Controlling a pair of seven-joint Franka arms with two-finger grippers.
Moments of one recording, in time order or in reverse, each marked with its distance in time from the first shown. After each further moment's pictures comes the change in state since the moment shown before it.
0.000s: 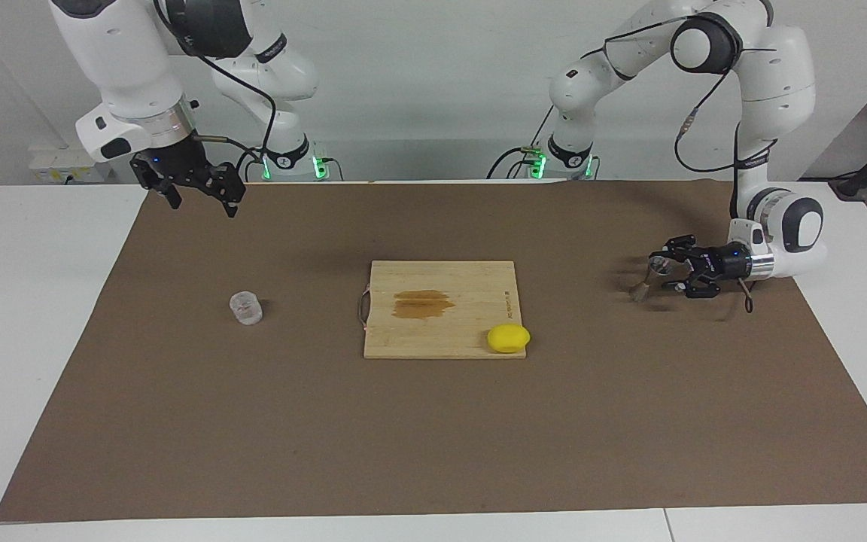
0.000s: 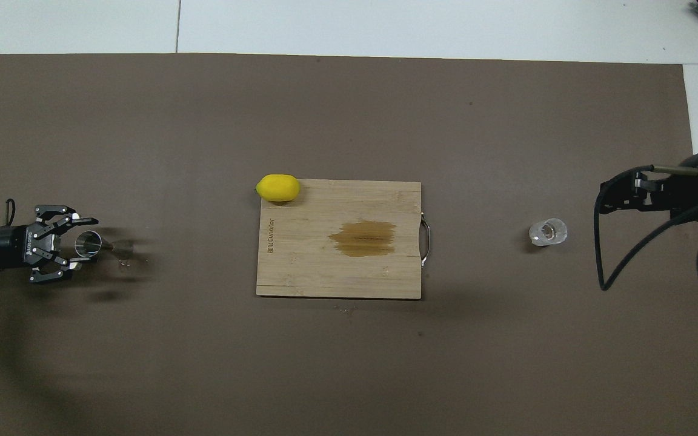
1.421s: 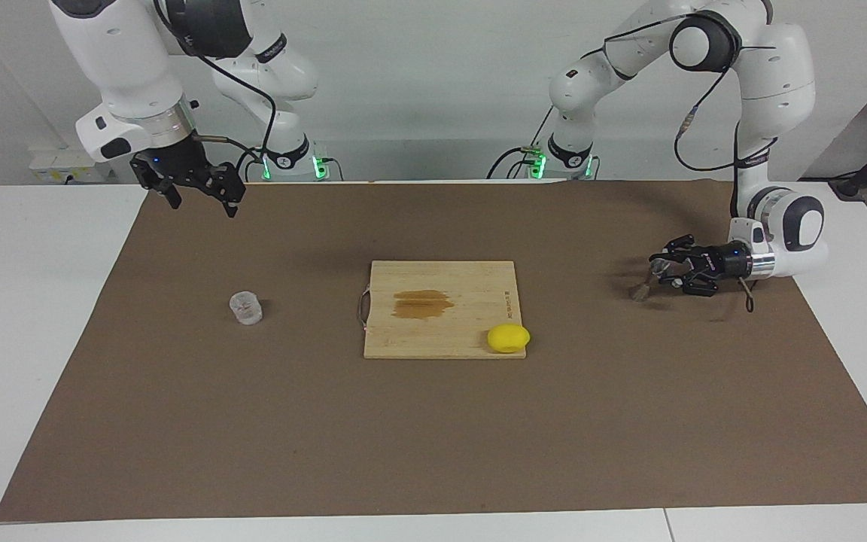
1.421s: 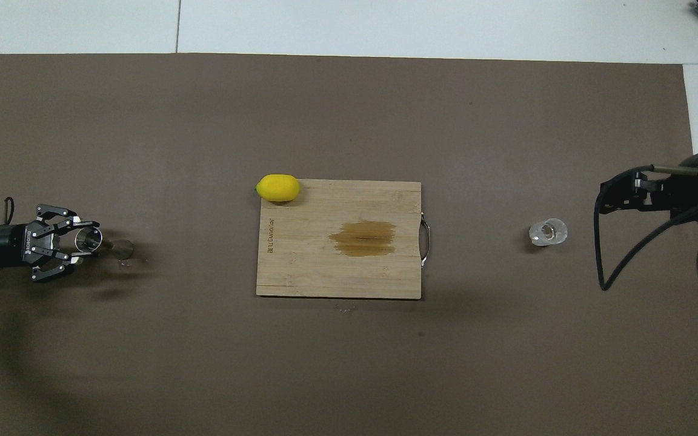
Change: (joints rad) left arm -0.004 -0.011 0.000 -0.002 -0.005 -0.003 0.001; right arm 0.000 0.000 0.000 0.000 0.000 0.000 0.000
